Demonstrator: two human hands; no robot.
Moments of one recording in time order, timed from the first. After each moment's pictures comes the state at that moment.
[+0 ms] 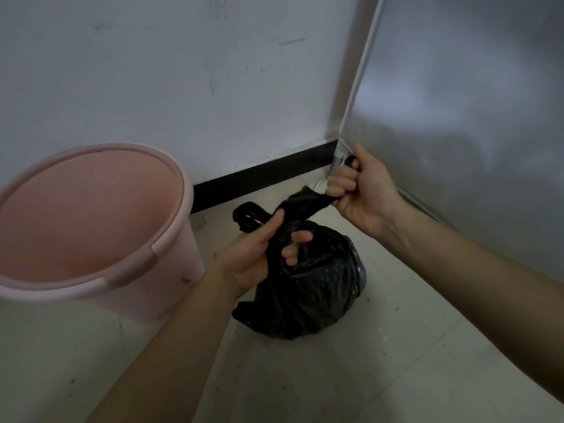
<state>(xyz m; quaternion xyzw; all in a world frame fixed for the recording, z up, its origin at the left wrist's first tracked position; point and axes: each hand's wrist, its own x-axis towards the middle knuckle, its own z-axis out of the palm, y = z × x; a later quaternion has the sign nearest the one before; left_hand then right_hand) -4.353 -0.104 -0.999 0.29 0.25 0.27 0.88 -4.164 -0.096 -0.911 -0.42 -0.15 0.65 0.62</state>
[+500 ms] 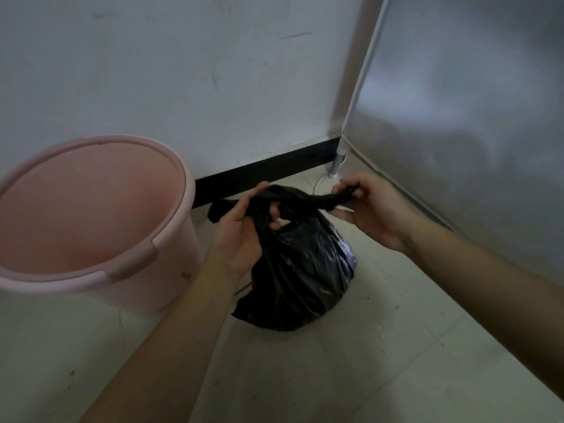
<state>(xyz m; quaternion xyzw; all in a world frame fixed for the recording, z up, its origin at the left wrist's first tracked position) -4.361 -0.087 -1.001 0.11 0.20 0.45 0.86 -4.137 -0.113 -0.936 -0.52 -0.34 0.63 0.47</state>
